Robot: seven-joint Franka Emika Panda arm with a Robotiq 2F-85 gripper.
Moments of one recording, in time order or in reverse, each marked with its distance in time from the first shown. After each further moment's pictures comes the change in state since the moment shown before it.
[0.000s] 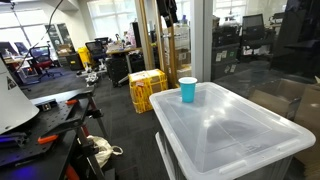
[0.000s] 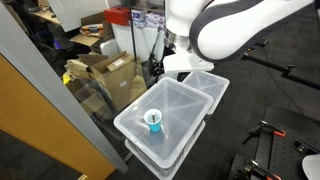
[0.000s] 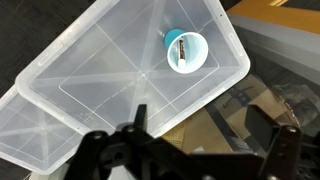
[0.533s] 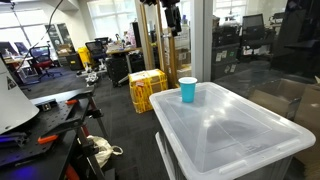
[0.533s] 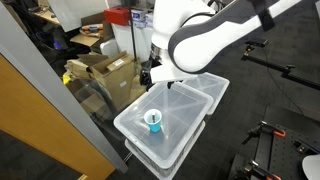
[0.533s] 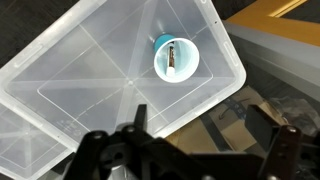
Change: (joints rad) arm 0.029 0.161 -0.002 0.129 0.012 0.001 -0.034
